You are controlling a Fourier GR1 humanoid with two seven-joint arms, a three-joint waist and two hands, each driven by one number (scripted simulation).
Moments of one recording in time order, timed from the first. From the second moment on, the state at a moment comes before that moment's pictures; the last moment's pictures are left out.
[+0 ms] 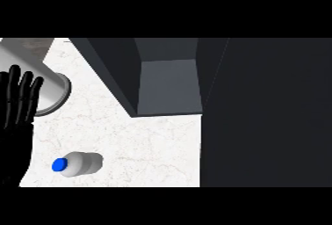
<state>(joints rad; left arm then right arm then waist) -0.02 0.12 0.03 -2.10 -0.01 0.01 0.02 -0.03 -0.12 -0.03 -2.10 -0.02 0.01 0.01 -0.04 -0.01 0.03</state>
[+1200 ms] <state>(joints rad) 0.60 0.02 0.20 -2.40 0.33 -0.10 0.06 0.26 -0.04 0.36 -2.47 0.02 0.05 0.24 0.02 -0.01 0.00</state>
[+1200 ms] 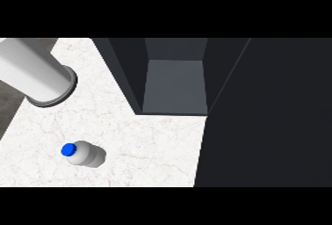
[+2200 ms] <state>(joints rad) 0.69 0.02 0.26 -2.39 0.37 -0.16 0.06 0.26 -0.06 0.54 -2.49 0.06 -0.08 0.28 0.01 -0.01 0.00</state>
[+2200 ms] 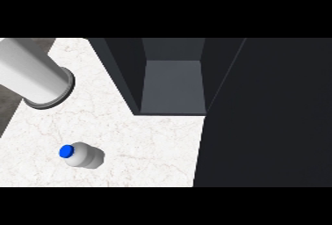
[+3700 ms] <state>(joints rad) 0.42 0.00 0.23 -1.97 0.18 -0.14 -0.14 0.12 -0.15 0.66 -2.47 0.13 -0.27 0.36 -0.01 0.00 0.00</state>
